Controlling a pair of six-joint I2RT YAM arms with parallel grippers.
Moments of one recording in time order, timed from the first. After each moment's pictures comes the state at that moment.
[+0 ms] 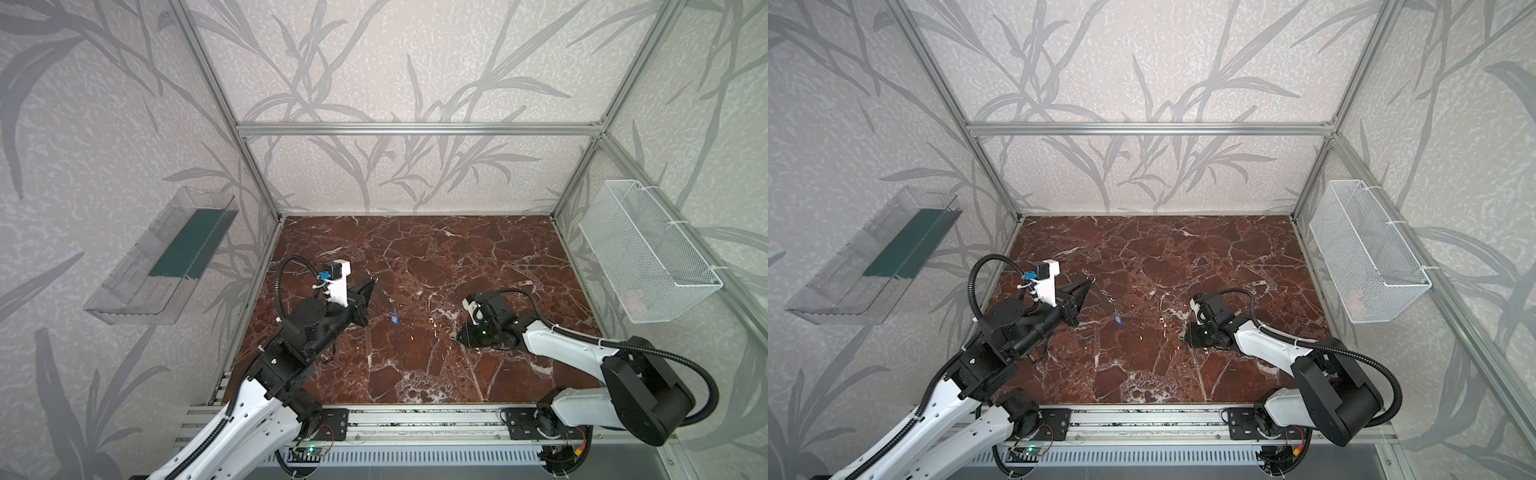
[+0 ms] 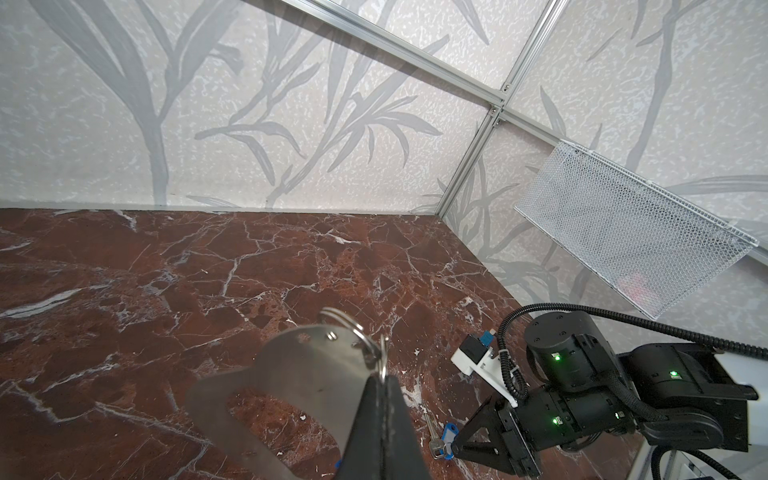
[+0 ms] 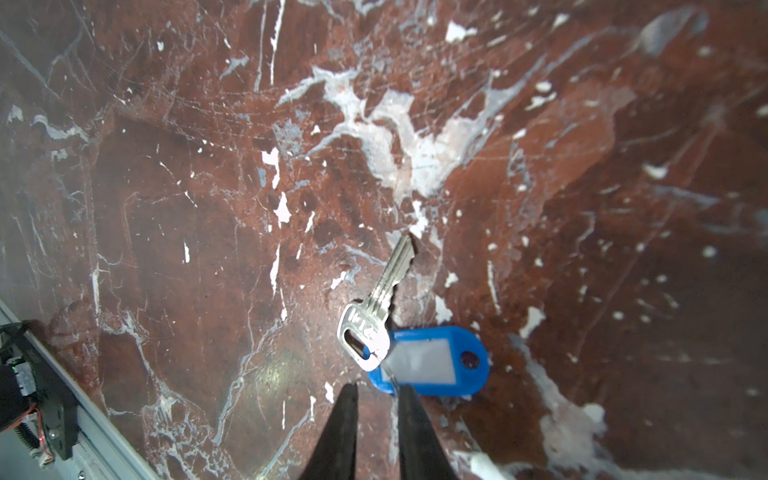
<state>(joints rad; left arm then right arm) -0.63 0.61 0.65 -0.15 -0.04 -0.40 0.56 1.35 0.55 -0.26 -0.28 0.49</state>
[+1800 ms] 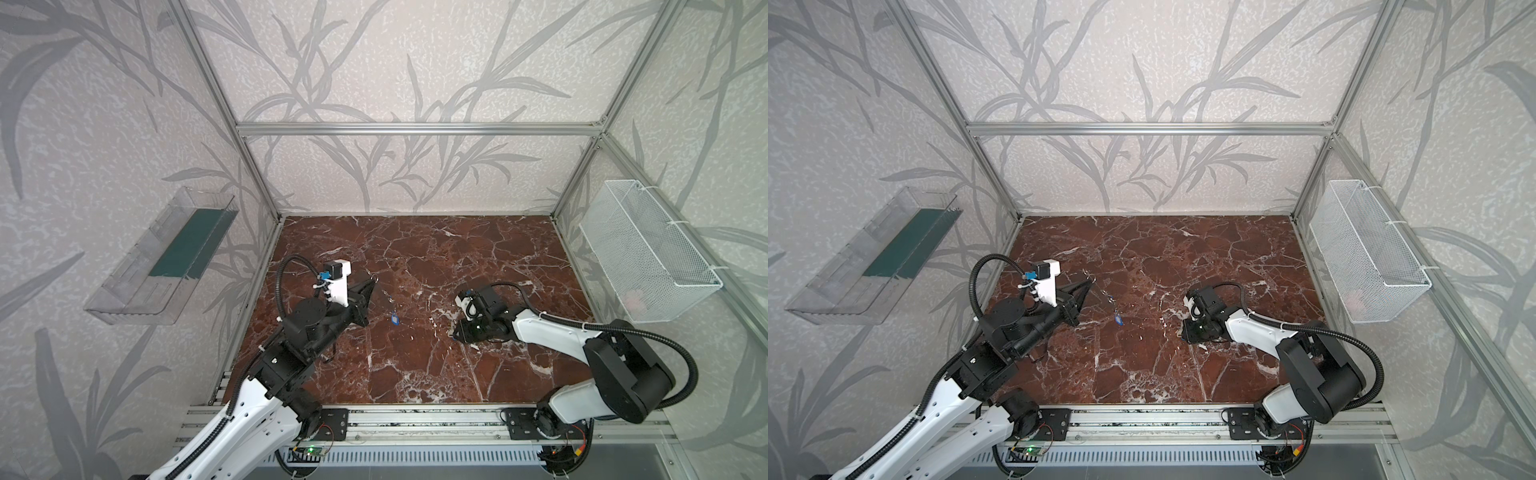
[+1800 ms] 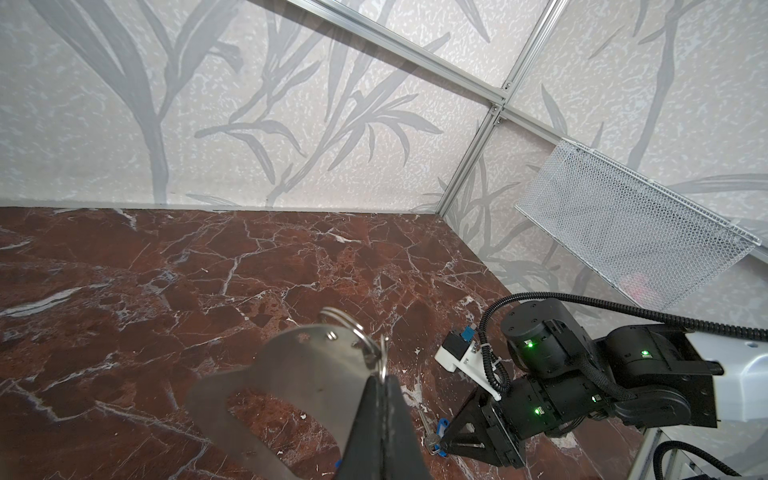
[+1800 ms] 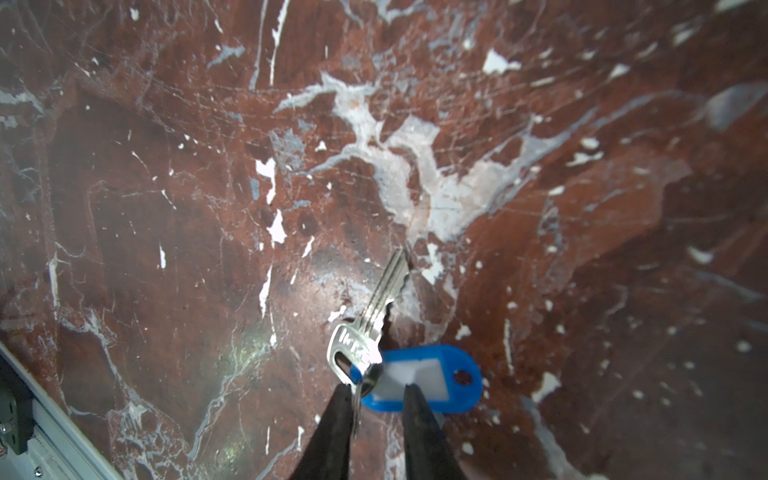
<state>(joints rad) -0.63 0.62 0.65 -0.15 -0.04 -0.40 0.56 1.48 0.66 -0.31 -0.29 0.39</state>
